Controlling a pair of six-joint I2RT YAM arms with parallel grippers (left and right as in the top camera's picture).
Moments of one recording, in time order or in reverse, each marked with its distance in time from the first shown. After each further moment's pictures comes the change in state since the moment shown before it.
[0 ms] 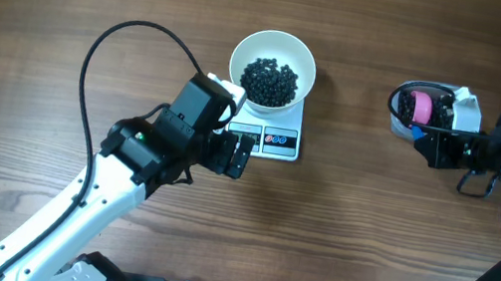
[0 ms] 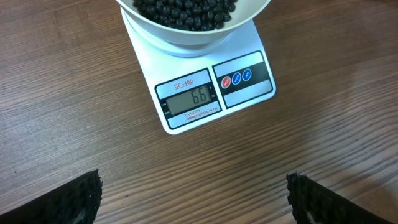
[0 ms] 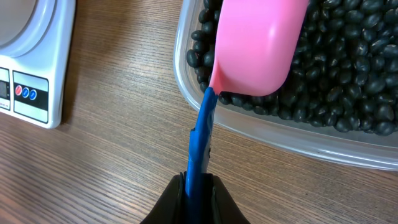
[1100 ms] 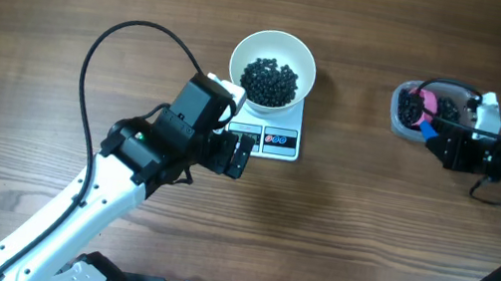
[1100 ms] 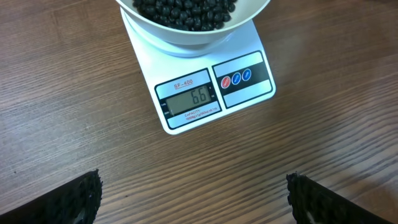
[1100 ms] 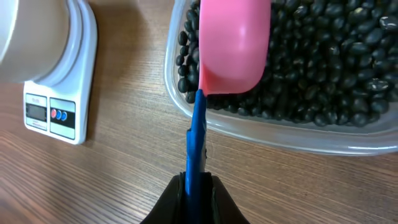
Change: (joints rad) left arm 0.000 0.000 0.000 0.000 0.000 0.000; right arm -0.126 0.012 0.000 0.000 -0.156 0.004
